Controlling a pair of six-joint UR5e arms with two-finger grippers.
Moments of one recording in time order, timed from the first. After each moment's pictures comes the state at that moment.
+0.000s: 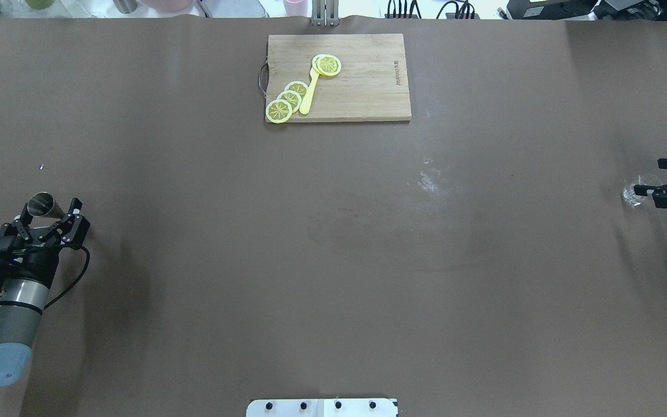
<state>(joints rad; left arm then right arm) -0.24 -1.46 -1.52 -2.69 -0.41 -1.42 1.14 -1.58 1.11 0.15 2.18 0.43</state>
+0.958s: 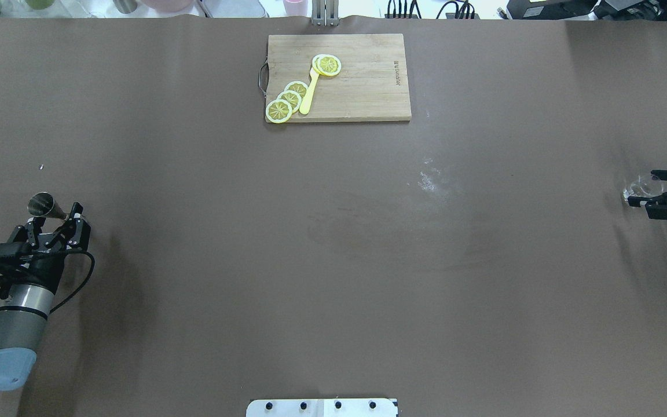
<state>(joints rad) -0.21 -1.47 -1.50 -2.67 -0.41 -1.44 1.09 -1.59 1.07 0.16 2.15 0.42</state>
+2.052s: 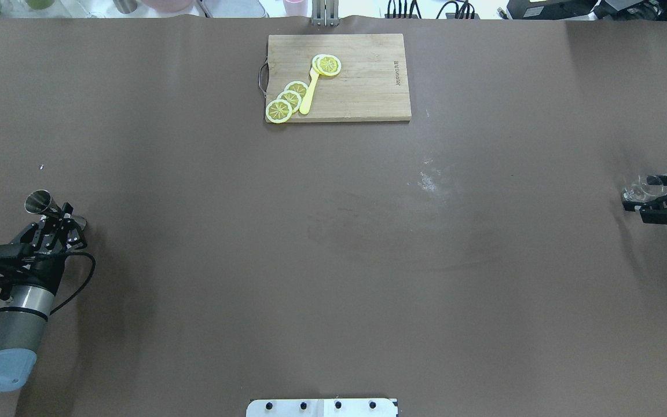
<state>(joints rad) -0.21 -1.47 -1.50 -2.67 -0.41 -1.43 1.06 -1.56 1.03 0.17 2.12 0.42</state>
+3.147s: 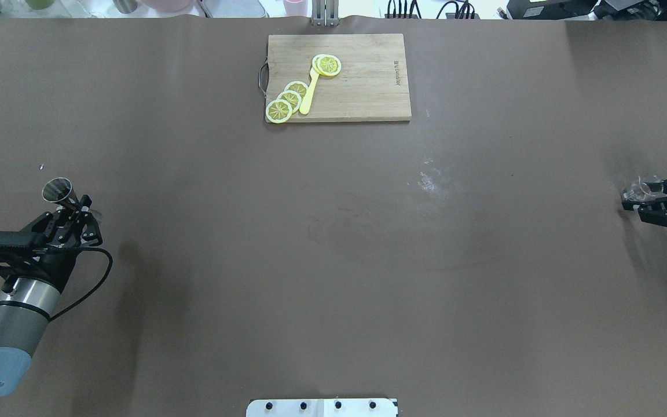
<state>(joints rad) -0.22 -1.45 -1.73 -2.66 -0.54 -1.17 1.05 -1.56 1.01 0.18 2.12 0.40</state>
